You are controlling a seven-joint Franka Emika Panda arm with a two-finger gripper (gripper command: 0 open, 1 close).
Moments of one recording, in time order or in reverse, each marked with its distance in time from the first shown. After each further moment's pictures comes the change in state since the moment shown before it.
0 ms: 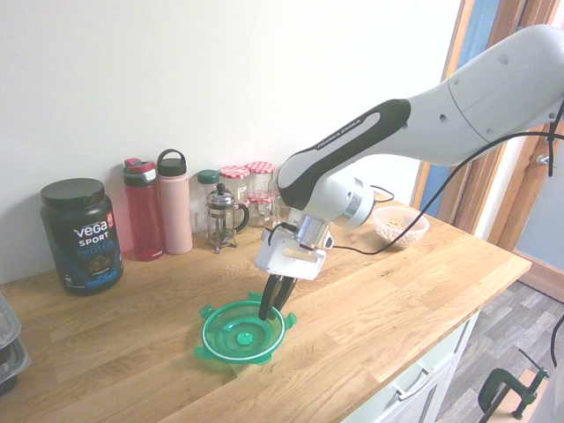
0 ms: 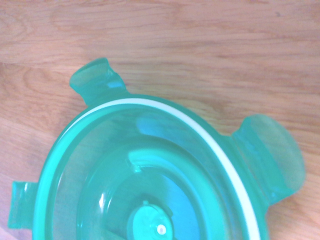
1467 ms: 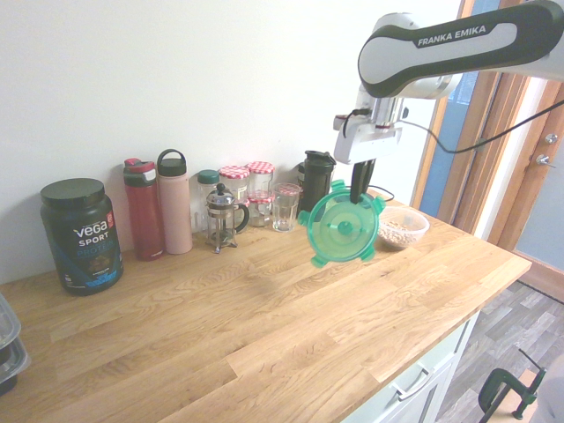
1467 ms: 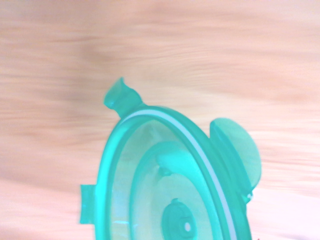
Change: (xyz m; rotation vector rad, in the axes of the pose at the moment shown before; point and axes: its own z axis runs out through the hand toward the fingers) arm -0.042 0.038 -0.301 -0.402 0.519 0.040
